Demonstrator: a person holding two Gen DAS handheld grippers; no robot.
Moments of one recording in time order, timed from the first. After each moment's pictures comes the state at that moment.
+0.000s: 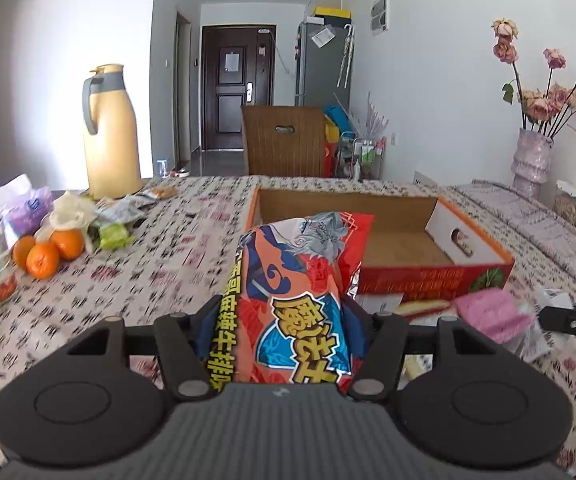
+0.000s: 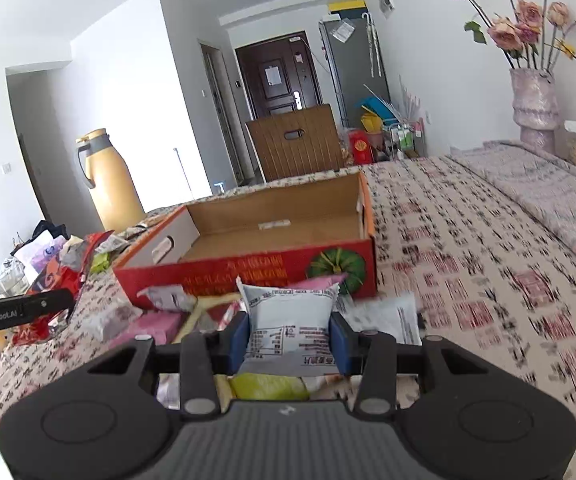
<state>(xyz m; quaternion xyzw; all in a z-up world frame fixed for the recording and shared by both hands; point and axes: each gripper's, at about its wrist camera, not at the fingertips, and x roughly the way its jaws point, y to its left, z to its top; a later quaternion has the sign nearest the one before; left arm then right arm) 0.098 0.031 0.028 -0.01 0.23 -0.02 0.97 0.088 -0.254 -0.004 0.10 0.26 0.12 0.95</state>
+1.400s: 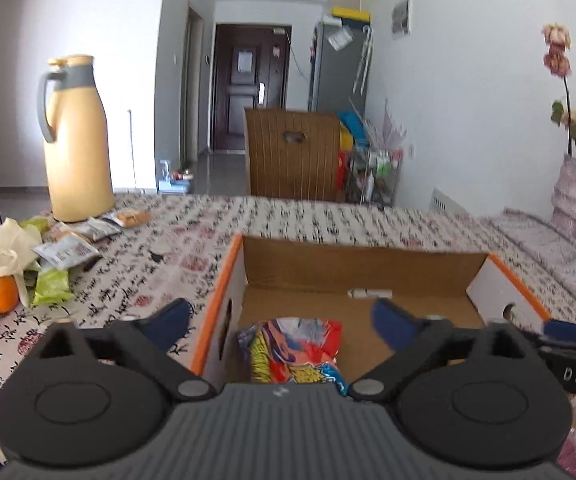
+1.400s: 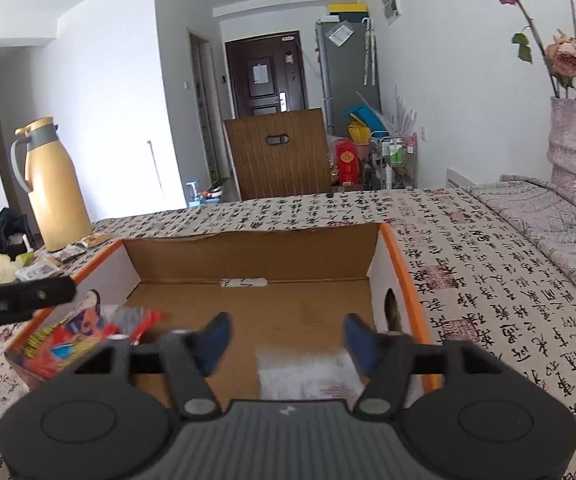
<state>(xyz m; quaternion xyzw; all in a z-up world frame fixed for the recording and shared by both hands) 0.253 0.017 0.021 -0.03 0.22 0.01 0.97 0.265 -0.211 -0.010 0.06 0.25 0.07 0.96</state>
